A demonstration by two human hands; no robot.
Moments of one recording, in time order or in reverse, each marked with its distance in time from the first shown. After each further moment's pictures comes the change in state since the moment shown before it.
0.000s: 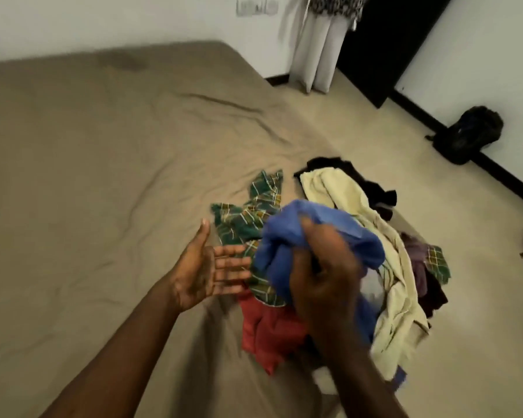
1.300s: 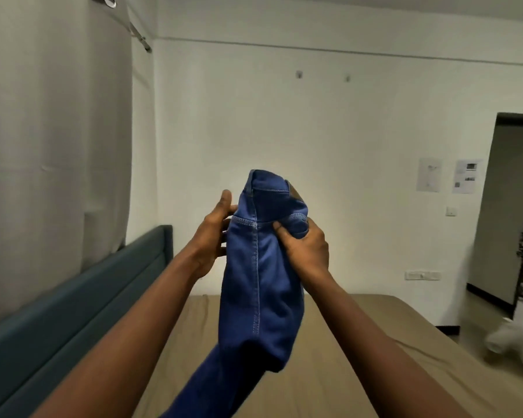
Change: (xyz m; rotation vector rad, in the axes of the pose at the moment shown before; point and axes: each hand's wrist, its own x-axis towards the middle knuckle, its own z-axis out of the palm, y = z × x) left_hand -0.743 0.183 -0.117 0.361 0.702 1.196; right_hand 0.086 -0.654 0.032 0.684 -0.283 0.005
